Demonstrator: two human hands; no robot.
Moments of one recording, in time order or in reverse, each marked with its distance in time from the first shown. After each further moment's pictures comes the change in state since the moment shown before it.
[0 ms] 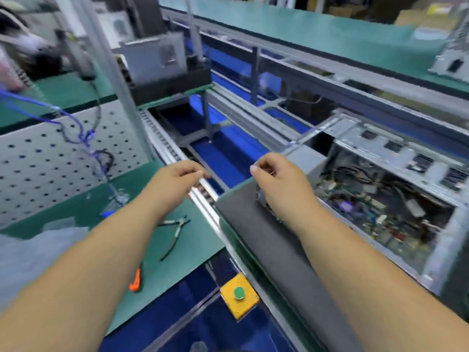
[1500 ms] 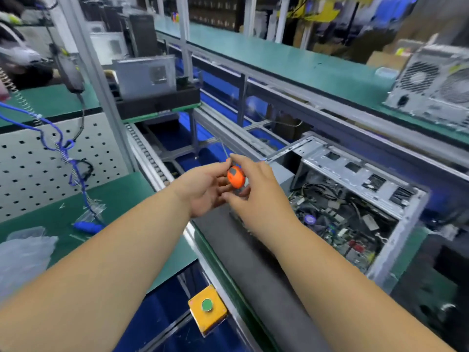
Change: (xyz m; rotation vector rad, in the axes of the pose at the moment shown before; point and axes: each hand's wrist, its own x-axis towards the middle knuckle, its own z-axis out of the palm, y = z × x) left_hand 0.002 0.091 0.081 -0.867 -0.395 -0.298; right_hand -0.025 -0.009 -0.034 -0.164 -0.015 -0.216
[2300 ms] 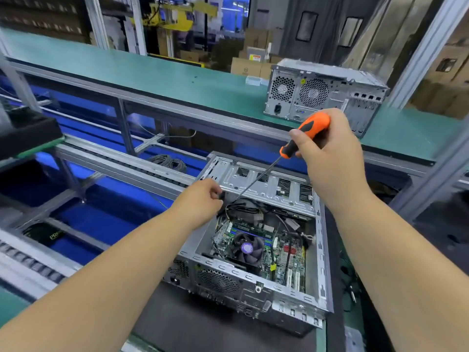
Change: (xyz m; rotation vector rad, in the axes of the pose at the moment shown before) left_hand 0.176 0.000 0.083 1.201 -0.141 0.357; right_hand 0.032 0.038 -0.191 -0.144 0.805 0.093
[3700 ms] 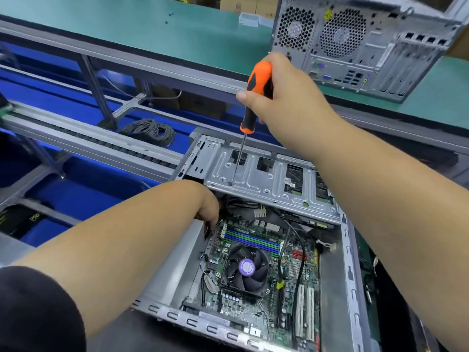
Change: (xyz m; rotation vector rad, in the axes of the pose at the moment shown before) left_hand 0.138 -0.012 0.073 1.017 -1.106 0.009; right_hand 0.101 0.062 0.089 -0.355 -0.427 0.098
